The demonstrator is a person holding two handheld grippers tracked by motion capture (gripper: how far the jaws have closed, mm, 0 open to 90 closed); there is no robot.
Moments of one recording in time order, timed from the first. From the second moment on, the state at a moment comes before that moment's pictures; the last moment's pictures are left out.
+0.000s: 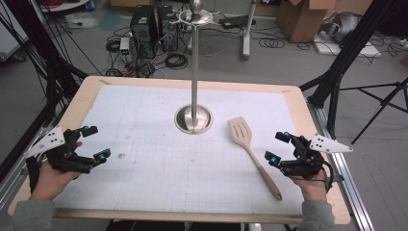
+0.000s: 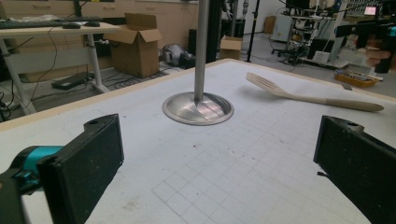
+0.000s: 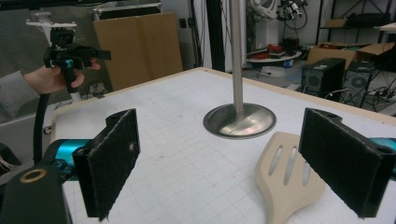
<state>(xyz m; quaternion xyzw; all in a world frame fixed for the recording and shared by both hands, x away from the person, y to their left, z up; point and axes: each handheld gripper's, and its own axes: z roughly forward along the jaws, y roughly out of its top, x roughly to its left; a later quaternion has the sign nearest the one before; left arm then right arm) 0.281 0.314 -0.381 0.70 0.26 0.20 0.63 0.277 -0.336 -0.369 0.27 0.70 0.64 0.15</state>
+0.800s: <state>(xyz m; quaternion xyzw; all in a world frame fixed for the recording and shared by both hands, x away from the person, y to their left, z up) 0.283 0.313 -0.388 0.72 0.27 0.20 0.61 0.279 -0.343 -0.381 0.28 0.74 0.59 0.15</state>
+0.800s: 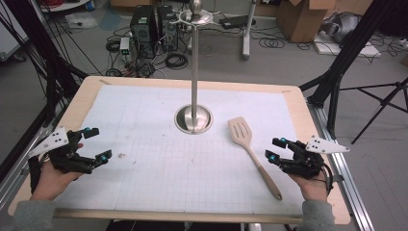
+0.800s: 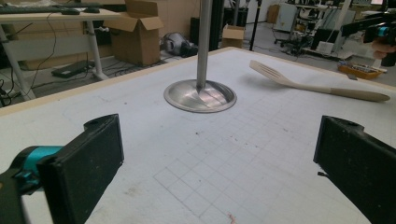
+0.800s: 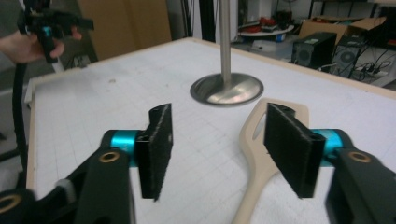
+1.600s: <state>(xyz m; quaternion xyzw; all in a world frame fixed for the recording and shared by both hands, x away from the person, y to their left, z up) 0.282 0.312 -0.394 0.73 0.28 0.19 0.60 0.298 -0.345 -0.401 0.32 0.77 0.53 0.14</state>
